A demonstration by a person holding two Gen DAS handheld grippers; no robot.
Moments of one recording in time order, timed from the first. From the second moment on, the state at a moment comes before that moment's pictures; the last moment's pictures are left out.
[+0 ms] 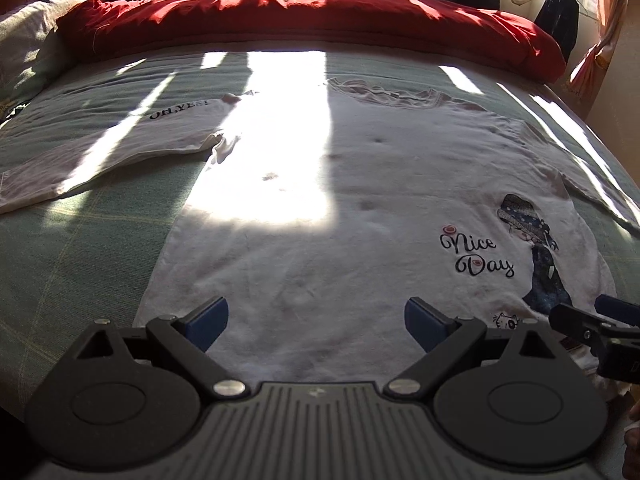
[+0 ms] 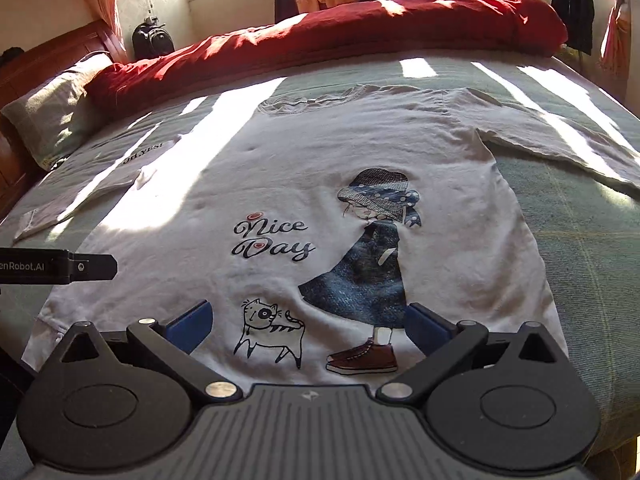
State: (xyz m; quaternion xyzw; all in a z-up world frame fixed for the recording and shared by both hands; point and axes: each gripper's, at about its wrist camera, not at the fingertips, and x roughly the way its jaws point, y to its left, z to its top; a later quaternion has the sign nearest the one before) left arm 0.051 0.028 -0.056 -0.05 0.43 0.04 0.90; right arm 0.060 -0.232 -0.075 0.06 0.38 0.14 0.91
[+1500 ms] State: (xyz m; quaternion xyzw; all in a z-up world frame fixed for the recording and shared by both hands) left arm 0.039 0.108 -0.086 -0.16 0.54 -0.02 0.82; right arm 0.072 -0.271 -0.108 0.06 0.43 0.04 0.90
